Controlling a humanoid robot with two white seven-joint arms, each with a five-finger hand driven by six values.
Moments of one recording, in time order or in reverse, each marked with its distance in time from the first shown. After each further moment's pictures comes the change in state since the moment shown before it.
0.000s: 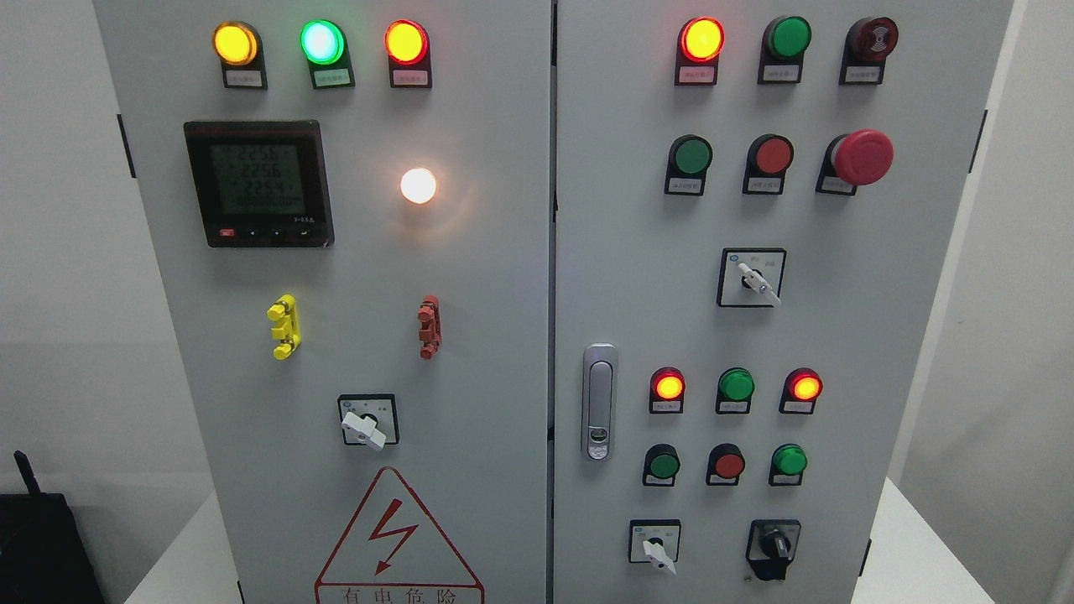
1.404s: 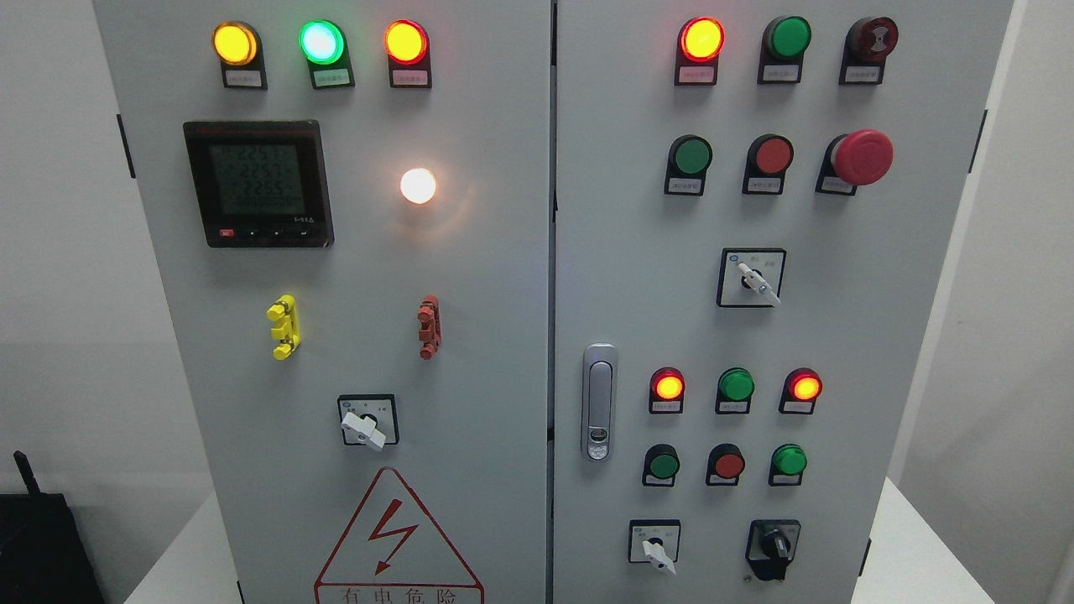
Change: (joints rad) left arm 0.000 0.000 0.000 0.000 0.000 0.000 0.000; right arm -0.080 0.000 0.023 -0.258 -0.016 0.154 -0.035
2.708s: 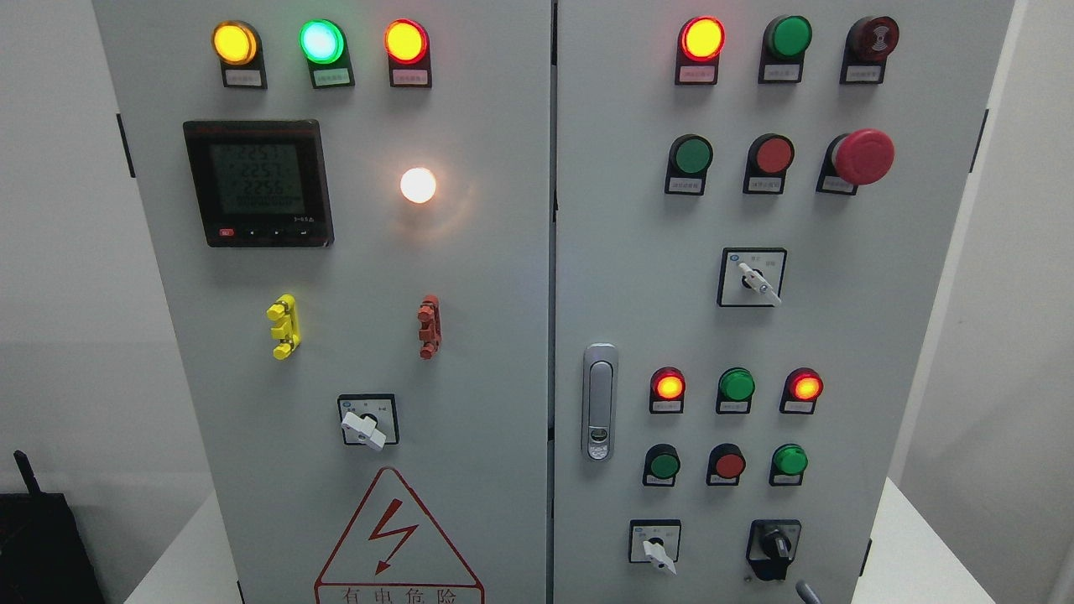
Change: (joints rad) left arm 0.000 0.000 0.000 0.000 0.000 0.000 0.000; right arm -0.159 -0.007 0.003 -0.049 -0.016 0.126 -0.005
